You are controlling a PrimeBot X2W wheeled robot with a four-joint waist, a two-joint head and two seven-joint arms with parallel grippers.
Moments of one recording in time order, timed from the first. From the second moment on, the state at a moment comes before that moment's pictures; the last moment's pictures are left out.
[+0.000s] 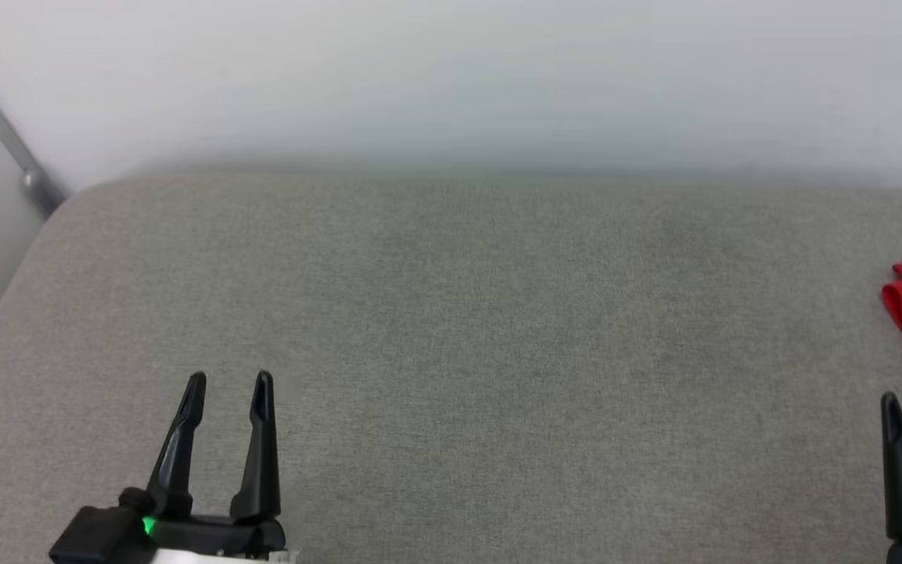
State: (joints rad) left arm 0.14 0.05 -0.03 -0.19 -0.30 -0.13 -0.26; right arm 0.22 -0.21 -0.17 -0.20 0.16 0.13 -0.26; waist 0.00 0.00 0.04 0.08
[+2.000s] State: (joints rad) left arm 0.17 0.06 0.00 0.08 -0.44 -0.13 -0.21; right arm 0.28 -0.10 -0.13 -0.09 0.31 0.13 -0.22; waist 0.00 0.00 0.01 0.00
